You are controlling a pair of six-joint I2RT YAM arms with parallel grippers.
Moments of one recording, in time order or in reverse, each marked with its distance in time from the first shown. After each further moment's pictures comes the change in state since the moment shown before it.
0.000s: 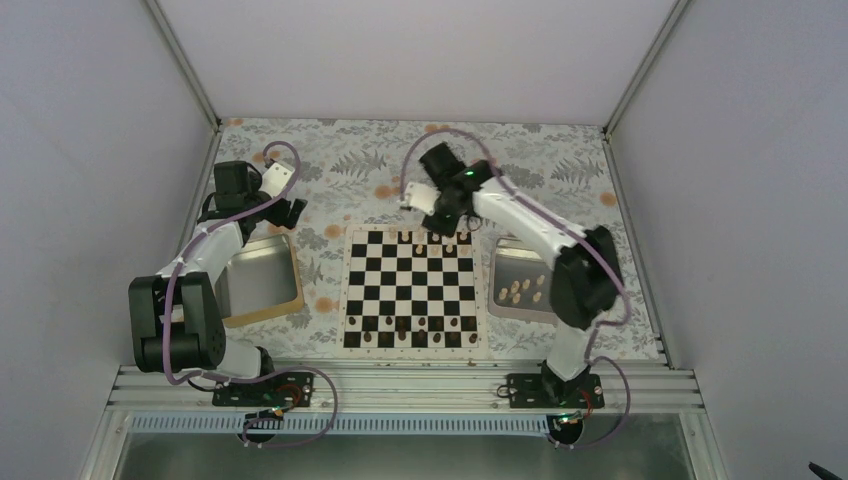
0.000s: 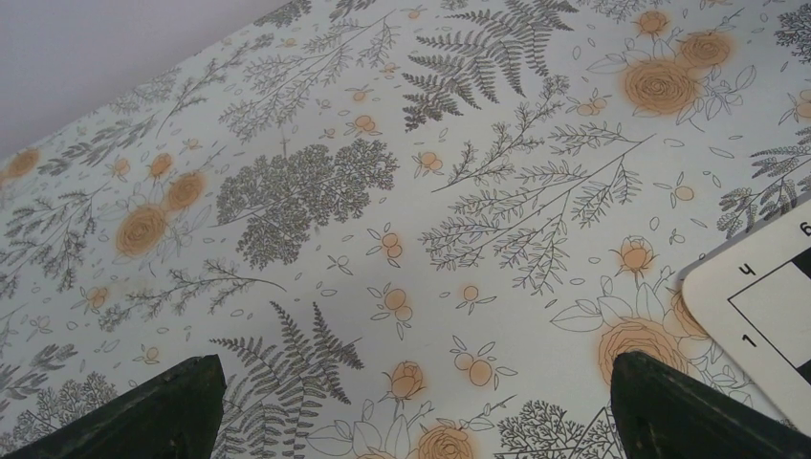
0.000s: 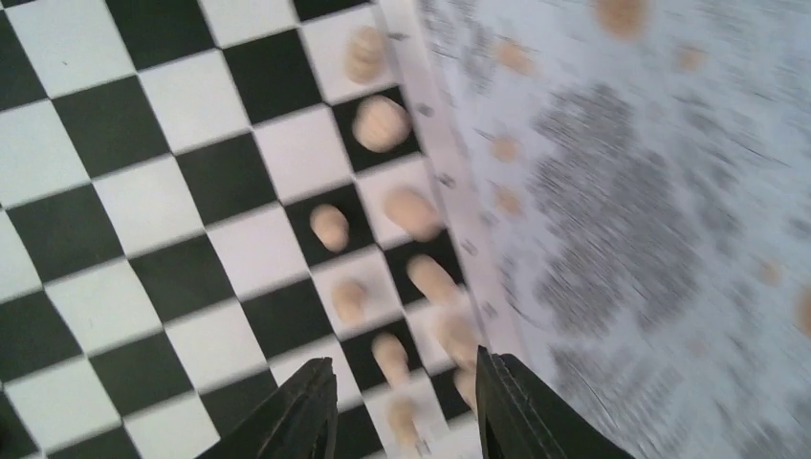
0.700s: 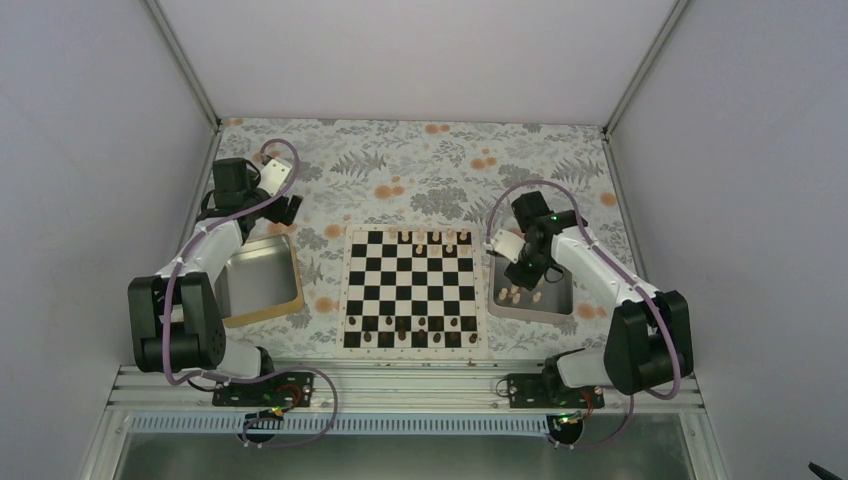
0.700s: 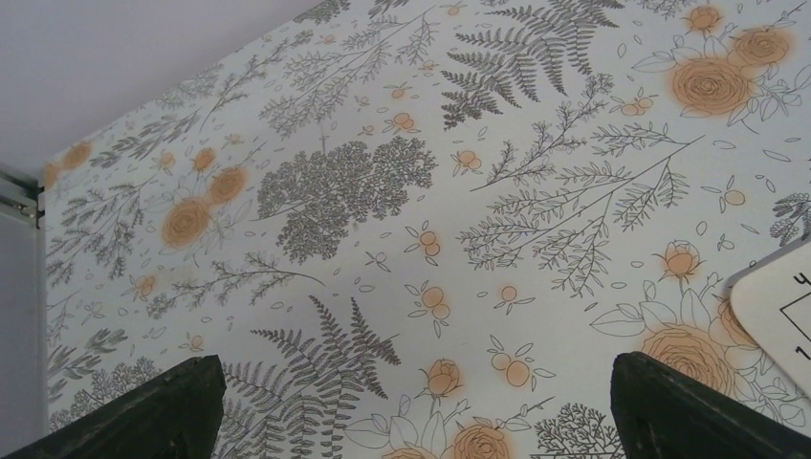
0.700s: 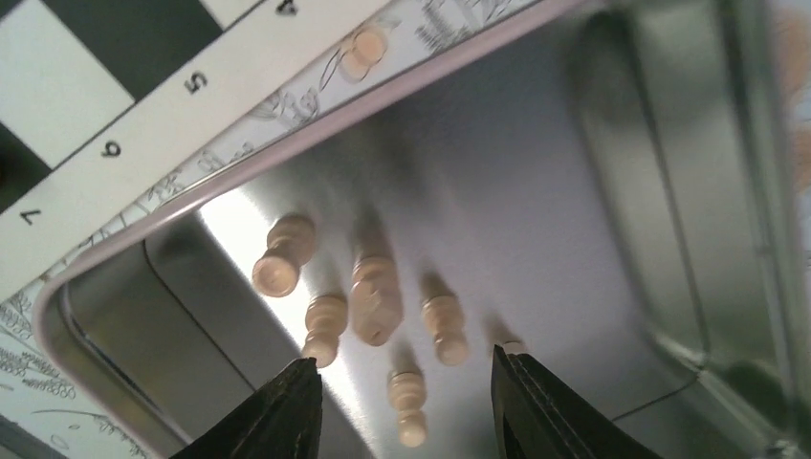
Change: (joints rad) left arm 0.000 0.000 0.017 0.000 -0.057 -0.001; right arm -0.376 -0.528 -0.636 -0.058 0.044 -0.076
